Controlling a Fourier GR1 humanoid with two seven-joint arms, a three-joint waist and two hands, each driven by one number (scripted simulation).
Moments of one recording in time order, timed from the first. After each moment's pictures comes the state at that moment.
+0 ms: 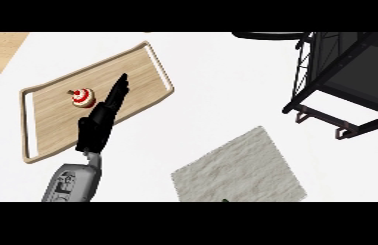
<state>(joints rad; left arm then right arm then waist) -0.21 0.09 -0.06 -1.44 -0.13 -0.01 0.04 -1.04 -0.91 -0.13 -0.50 0.01 0.35 -0.67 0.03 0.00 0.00</state>
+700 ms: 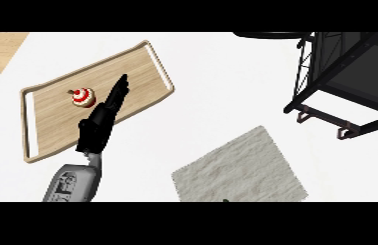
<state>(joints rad) -0.20 0.08 -0.06 -1.44 -0.14 -0.01 0.03 -1.18 -0.94 -0.21 -0.32 -0.06 0.58 -0.52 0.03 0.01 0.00</state>
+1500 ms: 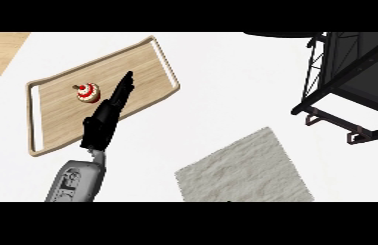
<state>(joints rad) -0.23 0.07 -0.07 -1.43 -0.14 -0.02 0.02 -1.28 -1.19 -0.35 -0.11 -0.18 0.72 -0.17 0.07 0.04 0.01</state>
